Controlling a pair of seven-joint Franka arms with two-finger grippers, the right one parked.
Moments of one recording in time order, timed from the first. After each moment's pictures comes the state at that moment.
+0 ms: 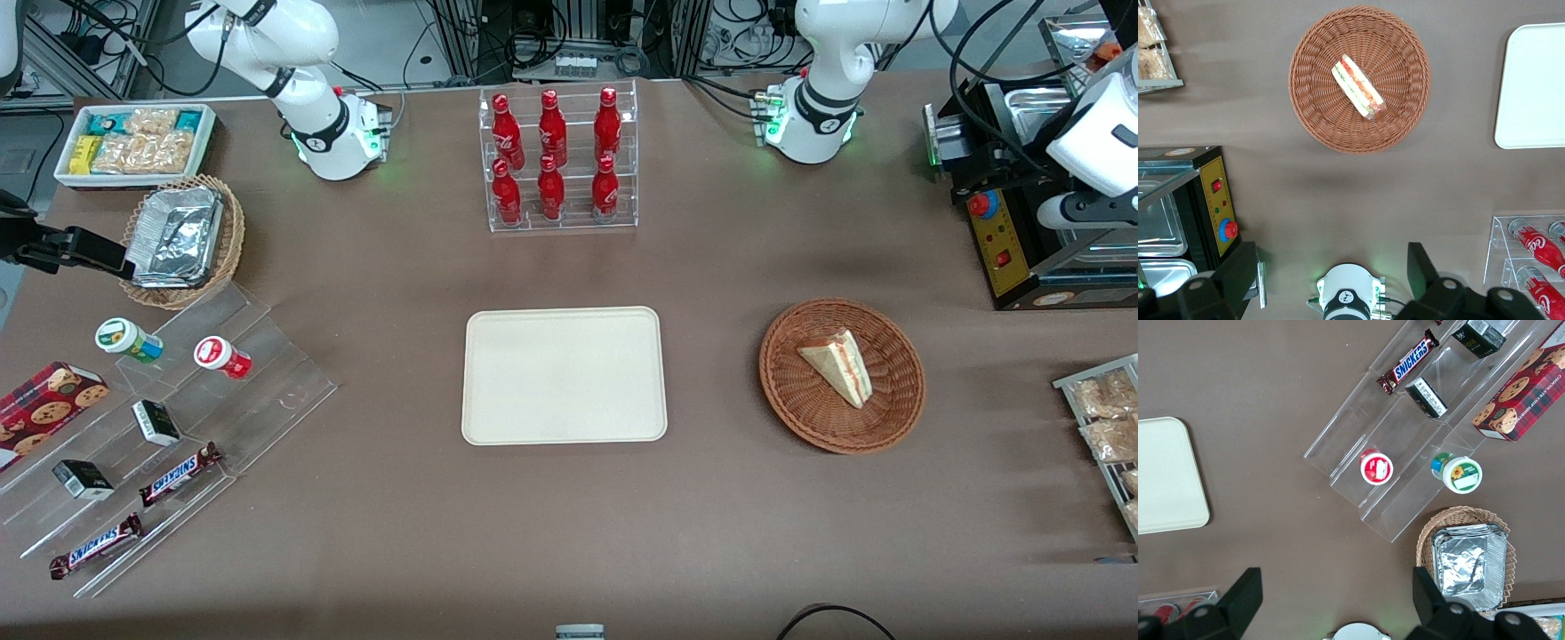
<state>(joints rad) -0.05 -0.05 -0.03 -1.52 0.02 1.30 -0.05</state>
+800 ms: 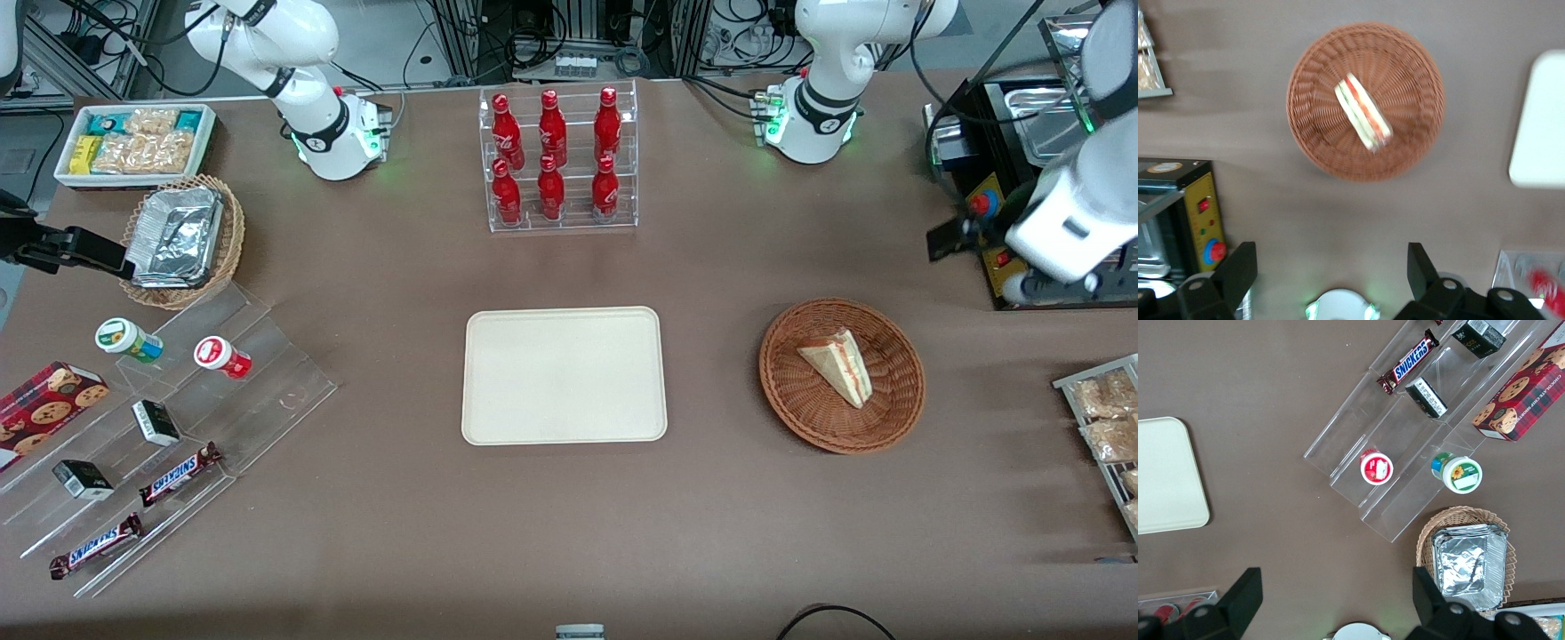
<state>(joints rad) -0.05 0.08 -0.03 -1.60 0.04 1.50 -0.19</state>
